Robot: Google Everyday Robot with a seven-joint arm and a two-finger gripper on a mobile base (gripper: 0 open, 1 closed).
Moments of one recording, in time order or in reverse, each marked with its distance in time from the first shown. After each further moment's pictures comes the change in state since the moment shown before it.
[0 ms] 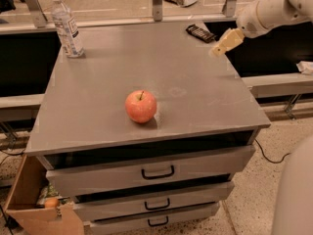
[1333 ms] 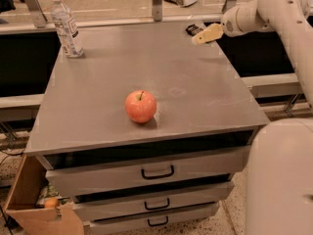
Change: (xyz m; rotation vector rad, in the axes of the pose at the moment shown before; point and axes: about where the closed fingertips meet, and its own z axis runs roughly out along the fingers) arm -0.015 -0.051 0.074 0.130 -0.123 0.285
